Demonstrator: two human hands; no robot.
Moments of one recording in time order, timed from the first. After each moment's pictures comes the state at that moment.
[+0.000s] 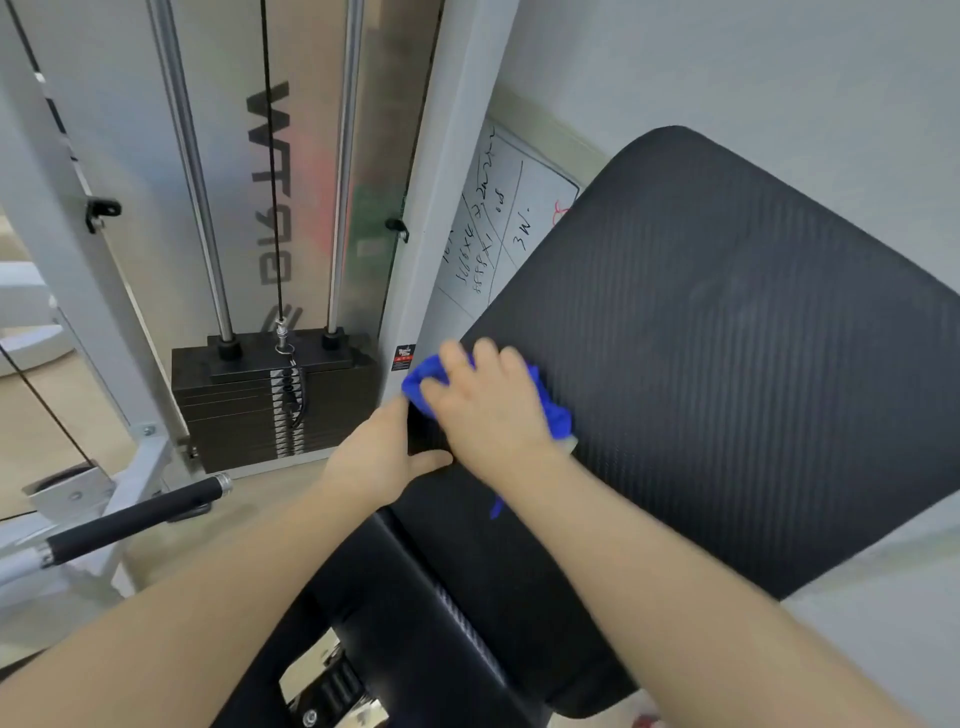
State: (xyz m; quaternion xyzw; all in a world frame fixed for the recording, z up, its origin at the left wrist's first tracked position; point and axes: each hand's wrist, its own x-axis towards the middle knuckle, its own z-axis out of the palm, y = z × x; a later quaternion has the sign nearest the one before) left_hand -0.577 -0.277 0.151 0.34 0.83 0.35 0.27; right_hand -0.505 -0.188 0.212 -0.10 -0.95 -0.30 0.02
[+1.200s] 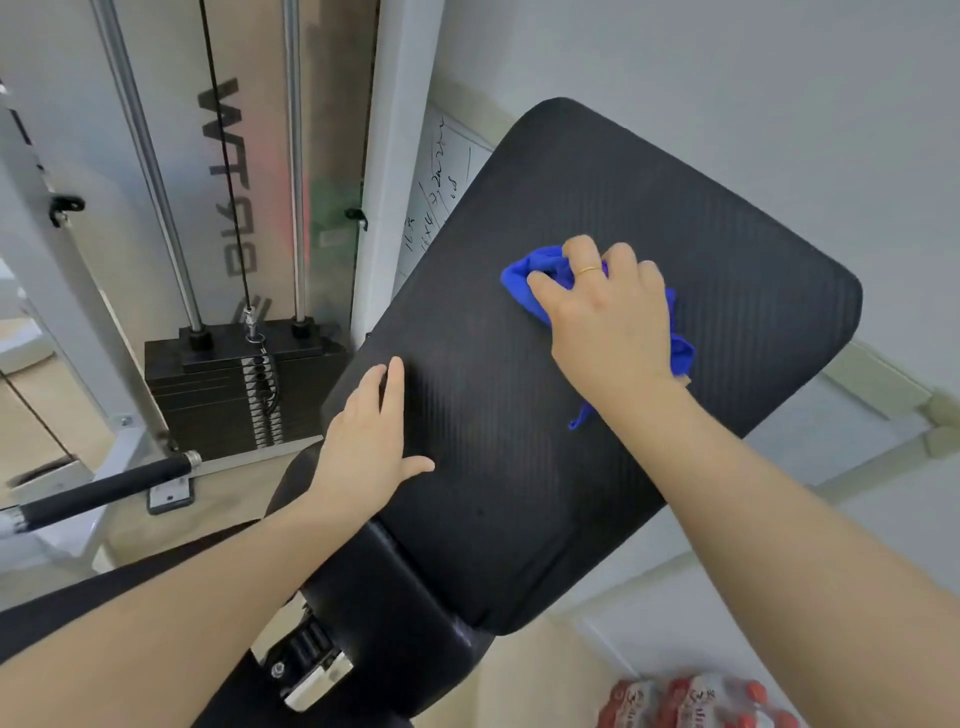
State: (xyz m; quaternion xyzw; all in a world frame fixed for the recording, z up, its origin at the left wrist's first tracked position) left_hand -0.500 -0.275 0.156 0.42 0.88 0.22 0.06; right_hand -0.405 -0.113 0.292 -0.18 -0.87 -0.36 0.28
